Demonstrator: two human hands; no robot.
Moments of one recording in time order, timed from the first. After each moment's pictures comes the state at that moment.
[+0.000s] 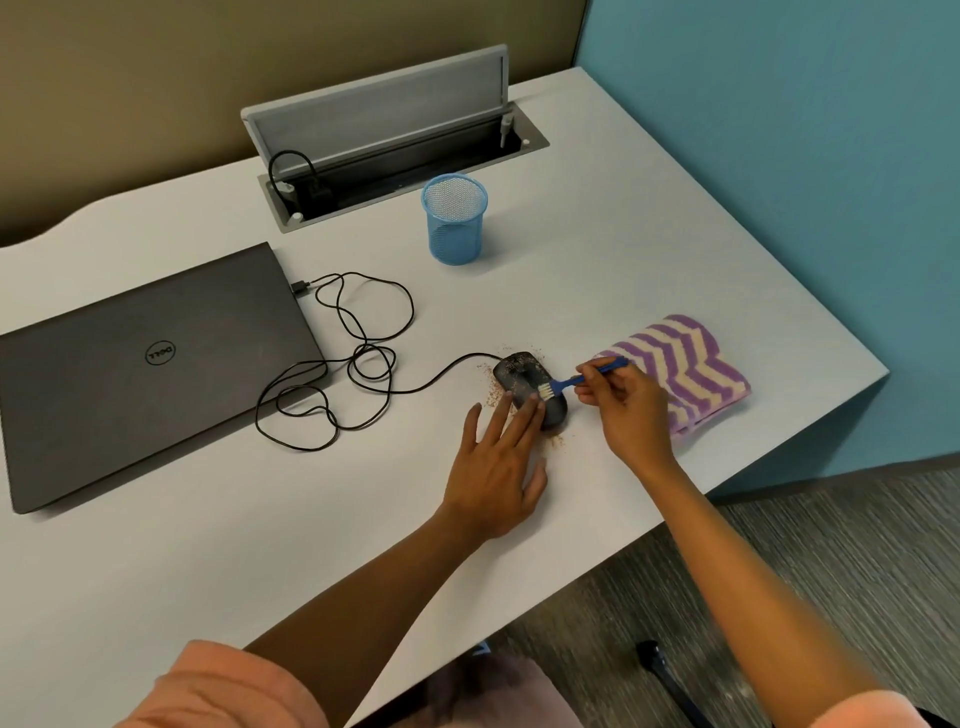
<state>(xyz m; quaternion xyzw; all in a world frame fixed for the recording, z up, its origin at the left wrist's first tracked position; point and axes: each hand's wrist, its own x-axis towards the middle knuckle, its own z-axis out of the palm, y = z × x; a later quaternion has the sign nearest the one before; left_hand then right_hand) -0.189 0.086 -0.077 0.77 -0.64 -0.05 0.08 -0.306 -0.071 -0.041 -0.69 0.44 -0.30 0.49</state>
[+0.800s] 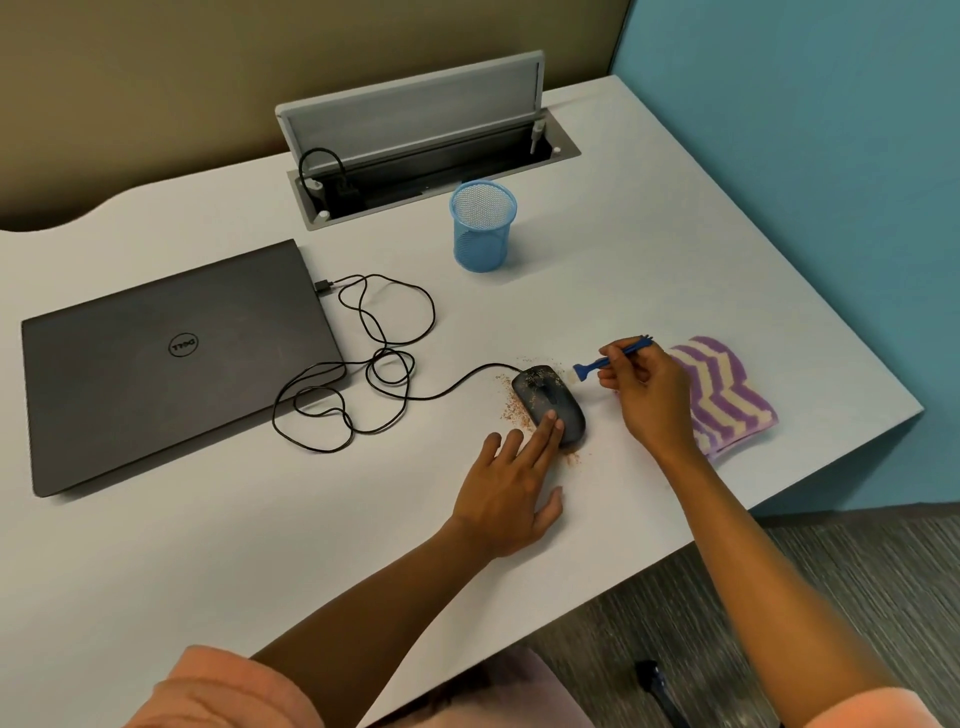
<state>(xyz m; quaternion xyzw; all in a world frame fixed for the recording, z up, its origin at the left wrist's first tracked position) -0.188 0.090 -0.088 0.75 -0.65 0.02 0.09 -0.280 -0.106 -0.033 -0.72 0.42 -0.30 0.46</state>
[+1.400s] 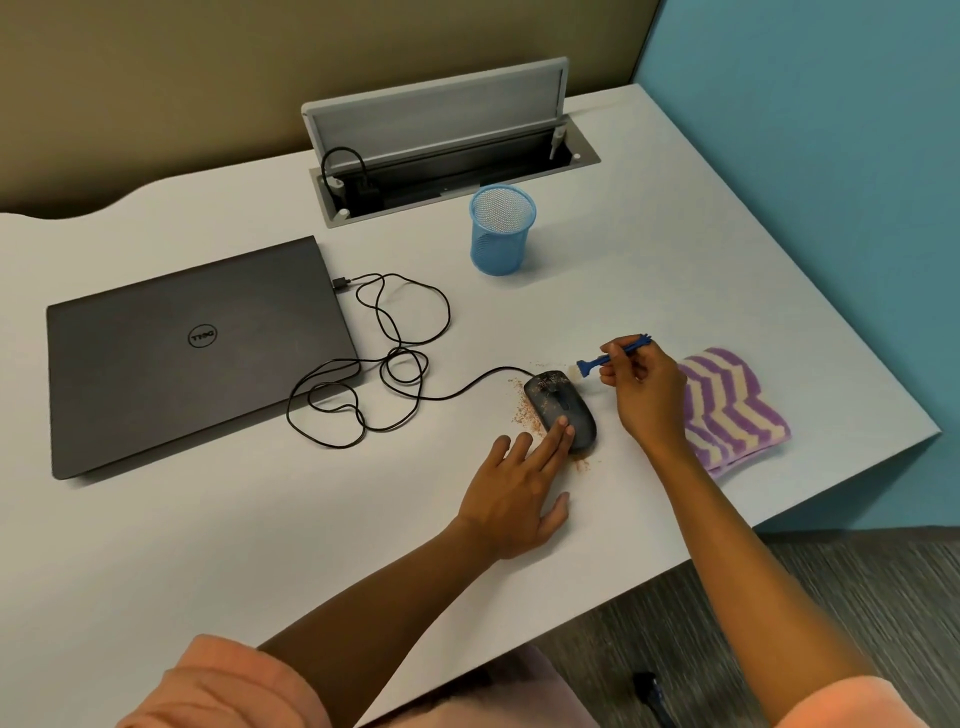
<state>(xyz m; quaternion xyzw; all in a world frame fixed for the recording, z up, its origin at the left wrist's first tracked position) -0.185 0.090 -0.084 0.75 -0.65 -0.06 0.09 -0.258 -0.105 -0.033 -0.72 0.44 -0.30 0.44</state>
